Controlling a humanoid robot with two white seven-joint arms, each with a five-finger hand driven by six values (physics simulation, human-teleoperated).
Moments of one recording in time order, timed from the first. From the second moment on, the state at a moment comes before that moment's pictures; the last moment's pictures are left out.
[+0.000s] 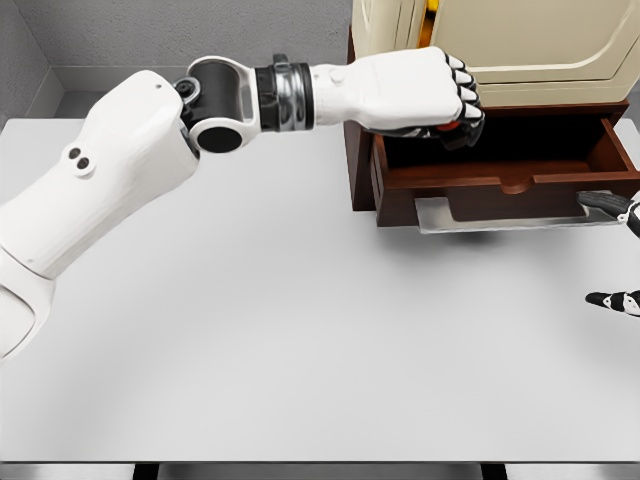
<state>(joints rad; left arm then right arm) -1.17 0.24 -1.00 -1.25 -0.55 -0.61 -0.16 0.28 -0.67 -0.38 -1.77 -0.10 -0.61 0.55</state>
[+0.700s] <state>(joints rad) -1.16 0.23 -1.00 -1.28 -0.71 -0.61 -0.18 0.28 -0.67 -0.38 -1.77 -0.10 -0.61 0.55</state>
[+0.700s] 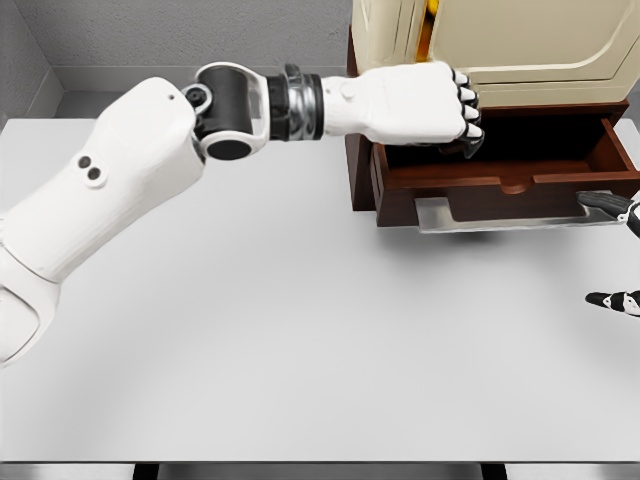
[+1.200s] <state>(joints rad) -1.17 0.20 -1.00 -1.30 -0.84 -0.61 -0.24 0.28 -0.67 -0.38 -1.77 -0.10 -0.61 0.55</state>
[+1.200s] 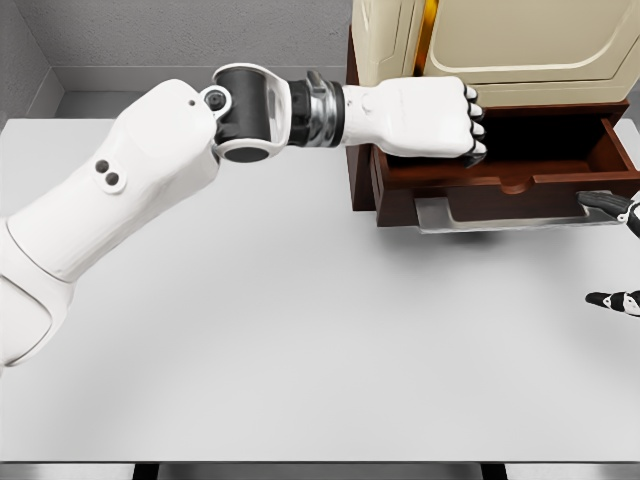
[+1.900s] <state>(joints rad) -1.18 0.17 -1.00 -1.28 -0.92 -0.61 -0.24 0.28 -0.67 -0.38 -1.77 -0.10 -0.61 0.55</state>
